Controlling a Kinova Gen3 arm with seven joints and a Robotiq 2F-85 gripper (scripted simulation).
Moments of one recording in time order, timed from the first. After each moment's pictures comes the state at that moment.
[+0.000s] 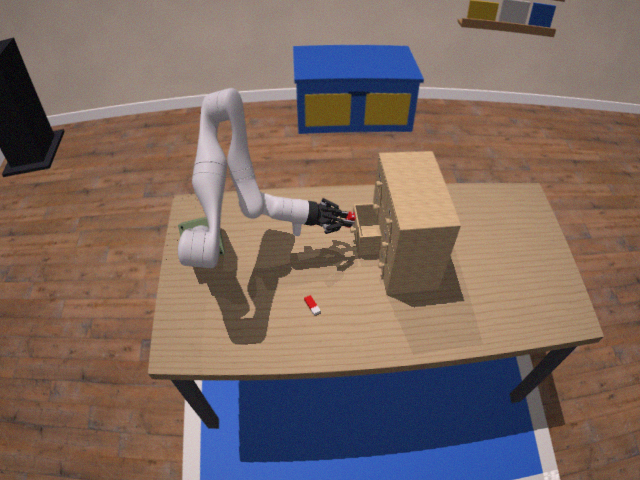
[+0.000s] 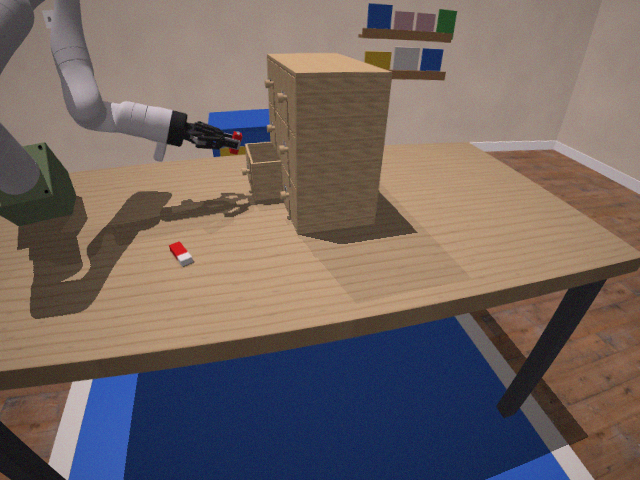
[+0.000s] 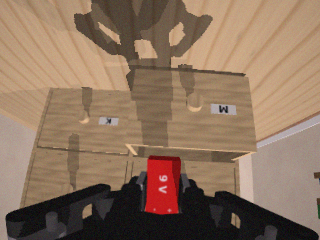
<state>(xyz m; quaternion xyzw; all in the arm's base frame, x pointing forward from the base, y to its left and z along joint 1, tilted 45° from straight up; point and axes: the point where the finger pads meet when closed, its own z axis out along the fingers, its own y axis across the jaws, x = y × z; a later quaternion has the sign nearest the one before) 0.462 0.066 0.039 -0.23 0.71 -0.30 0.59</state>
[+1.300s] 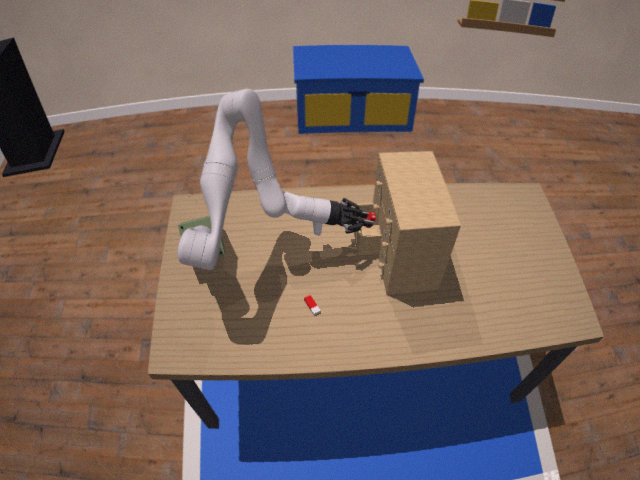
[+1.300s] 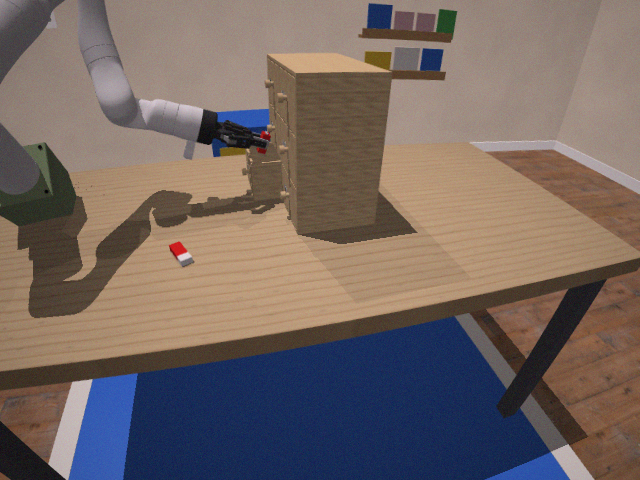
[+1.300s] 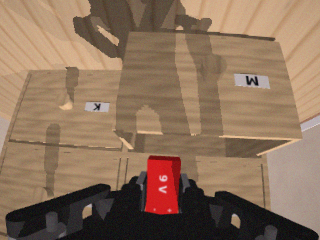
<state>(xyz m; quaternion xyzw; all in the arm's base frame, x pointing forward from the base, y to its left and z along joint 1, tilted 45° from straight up) 0.527 0.066 0.048 -0.22 0.71 -0.30 0.59</state>
